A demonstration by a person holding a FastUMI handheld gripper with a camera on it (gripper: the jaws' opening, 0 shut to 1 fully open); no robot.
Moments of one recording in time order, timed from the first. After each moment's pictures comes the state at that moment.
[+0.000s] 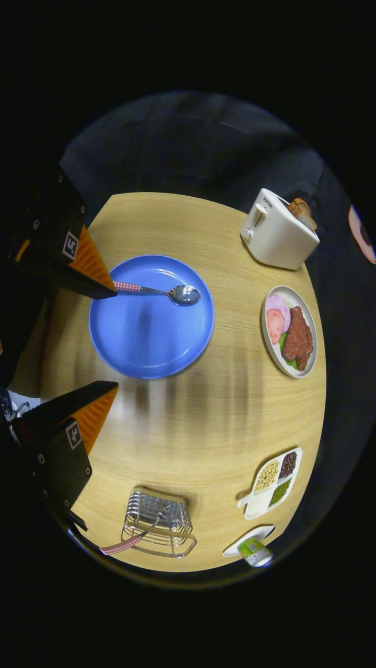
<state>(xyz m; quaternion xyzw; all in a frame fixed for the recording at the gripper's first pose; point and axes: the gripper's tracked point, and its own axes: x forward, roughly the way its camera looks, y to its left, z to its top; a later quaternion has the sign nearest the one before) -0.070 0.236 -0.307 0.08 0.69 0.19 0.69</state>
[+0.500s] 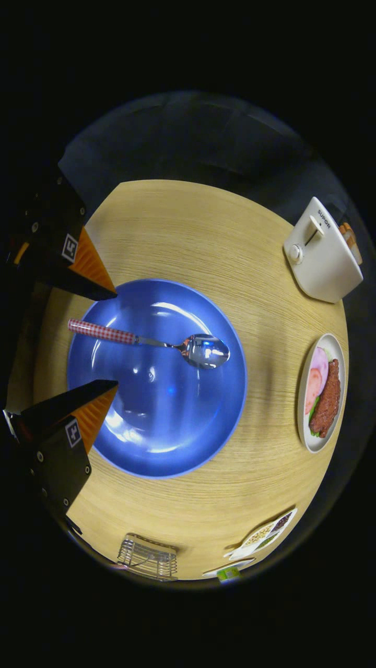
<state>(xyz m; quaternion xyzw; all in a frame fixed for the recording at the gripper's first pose) -0.096 0.323 -0.353 0.02 0.73 0.20 0.66</state>
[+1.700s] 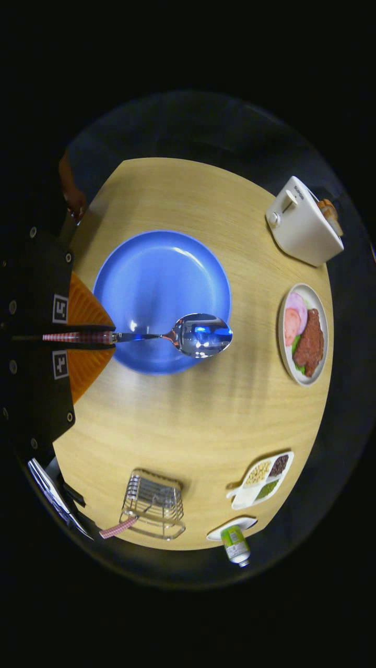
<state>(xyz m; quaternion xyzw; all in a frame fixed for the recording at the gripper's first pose) -0.078 0.171 -0.301 -0.03 0.71 0.12 0.70</state>
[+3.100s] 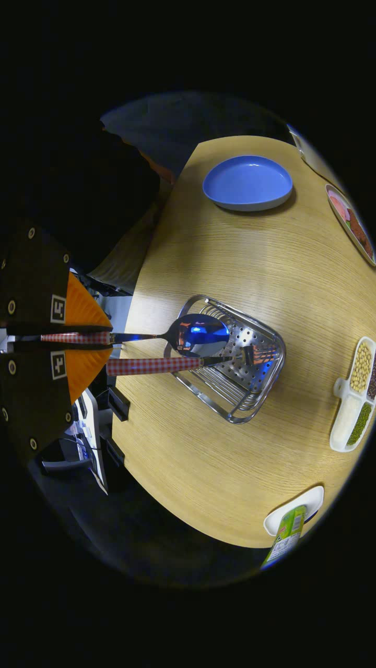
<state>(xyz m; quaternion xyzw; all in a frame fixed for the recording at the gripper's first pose) -0.071 -0.054 -0.286 -0.09 0.90 0.17 0.39</state>
